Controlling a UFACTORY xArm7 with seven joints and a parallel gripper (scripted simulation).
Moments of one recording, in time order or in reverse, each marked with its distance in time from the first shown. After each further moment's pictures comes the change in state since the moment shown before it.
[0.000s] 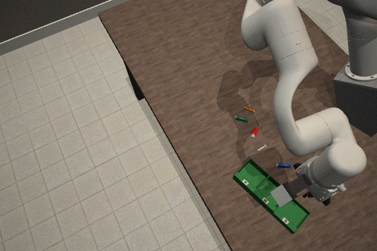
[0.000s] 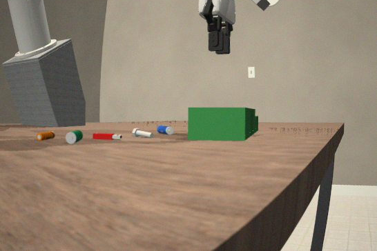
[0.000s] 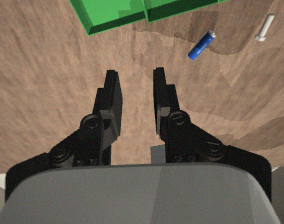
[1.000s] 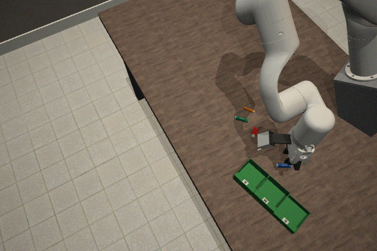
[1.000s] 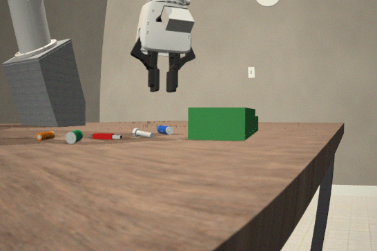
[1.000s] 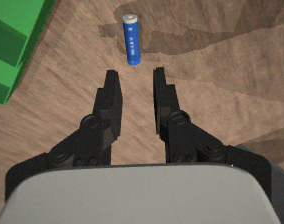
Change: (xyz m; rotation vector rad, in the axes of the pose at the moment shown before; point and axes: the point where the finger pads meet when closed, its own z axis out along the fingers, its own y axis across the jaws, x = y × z) arm -0.064 0.106 0.090 0.016 0.018 0.578
